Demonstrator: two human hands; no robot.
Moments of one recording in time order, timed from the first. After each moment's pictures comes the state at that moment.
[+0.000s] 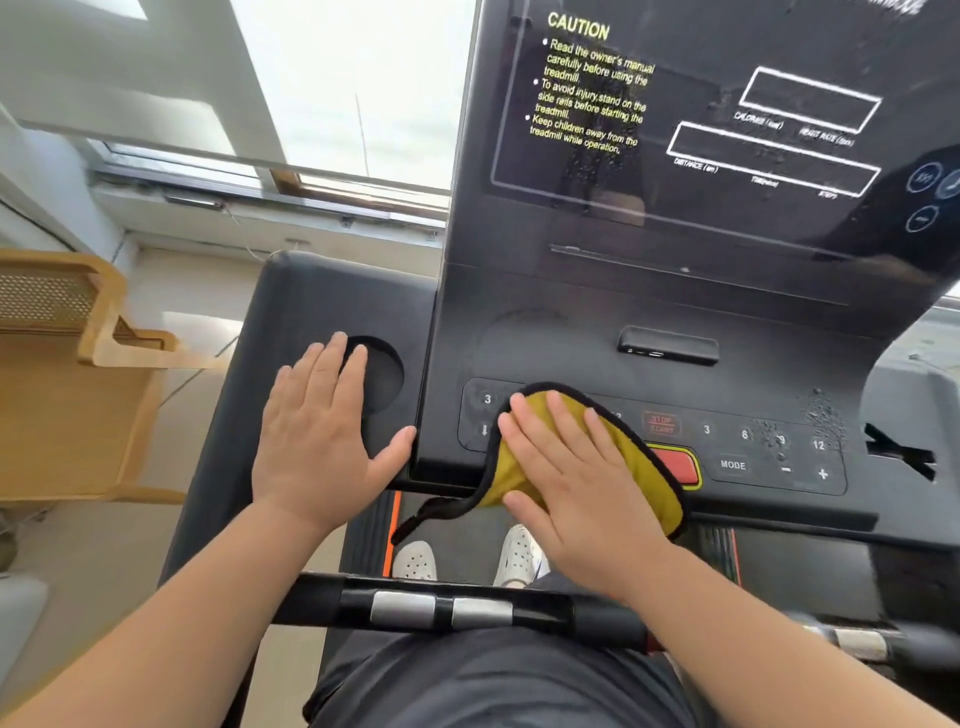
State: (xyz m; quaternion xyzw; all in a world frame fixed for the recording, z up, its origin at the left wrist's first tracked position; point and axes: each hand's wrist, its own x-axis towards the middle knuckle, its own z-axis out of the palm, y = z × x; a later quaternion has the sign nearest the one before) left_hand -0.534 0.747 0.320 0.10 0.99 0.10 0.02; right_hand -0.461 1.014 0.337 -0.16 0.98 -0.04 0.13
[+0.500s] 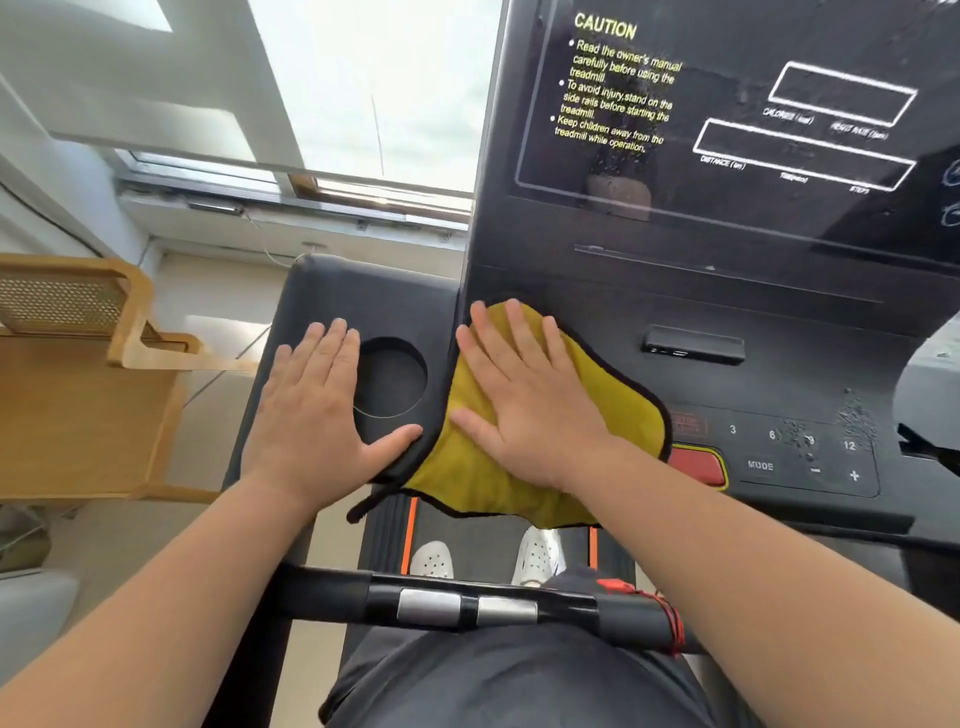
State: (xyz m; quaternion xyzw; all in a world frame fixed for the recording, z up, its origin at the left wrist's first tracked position) left_hand -0.554 0.717 0.324 0.12 0.99 0.08 0.04; right_hand -0.552 0.962 0.346 -0.19 0.98 0.00 0.12
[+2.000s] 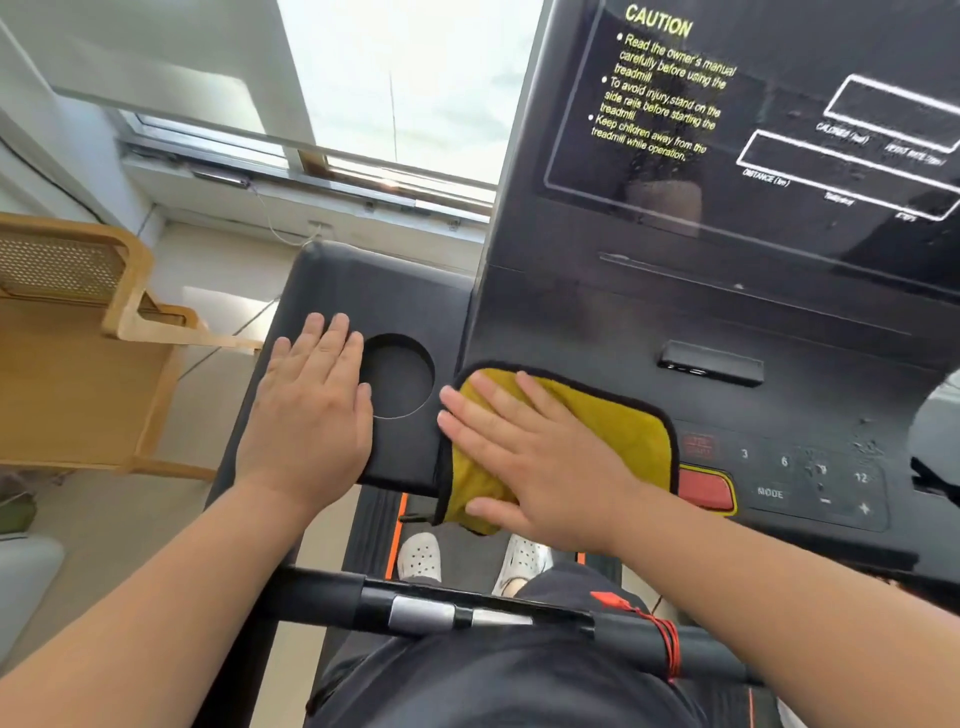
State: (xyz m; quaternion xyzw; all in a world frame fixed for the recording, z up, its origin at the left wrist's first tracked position) left_hand -0.555 0.719 0.315 0.10 0.99 0.12 -0.02; right_hand -0.525 0.981 0.332 -0.39 0.92 0.03 0.08
